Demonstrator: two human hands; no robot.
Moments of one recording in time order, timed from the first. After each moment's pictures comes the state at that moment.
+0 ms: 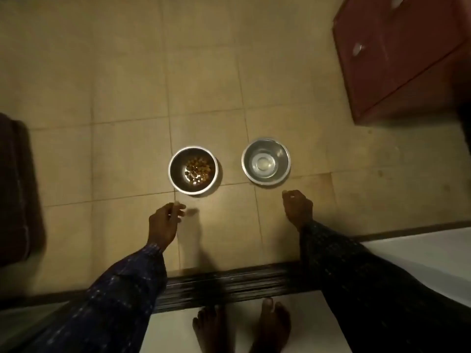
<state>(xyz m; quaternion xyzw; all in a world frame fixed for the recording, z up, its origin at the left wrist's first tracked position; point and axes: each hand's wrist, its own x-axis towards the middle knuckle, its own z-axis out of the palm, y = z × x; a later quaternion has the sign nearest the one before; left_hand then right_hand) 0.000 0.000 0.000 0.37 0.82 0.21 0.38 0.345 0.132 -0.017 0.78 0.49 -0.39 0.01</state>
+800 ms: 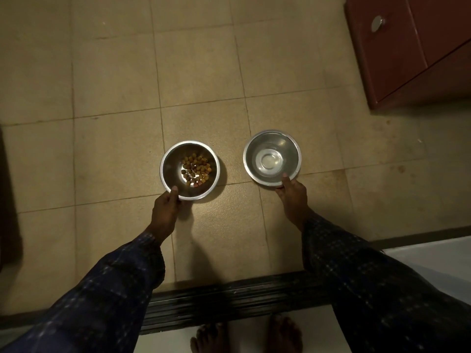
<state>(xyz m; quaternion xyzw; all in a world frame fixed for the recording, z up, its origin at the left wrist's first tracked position) -0.018 0.042 -0.069 0.23 0.78 0.30 0.50 0.310 0.157 -0.071 0.71 0.23 -0.59 -0.30</state>
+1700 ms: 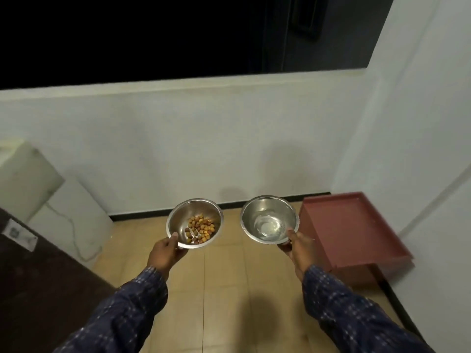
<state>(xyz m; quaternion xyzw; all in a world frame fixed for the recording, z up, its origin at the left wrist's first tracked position) -0.061 0.178 0.740 0.22 0.71 0.50 0.44 0.286 0.273 0.744 0.60 0.33 -0.59 -0.44</state>
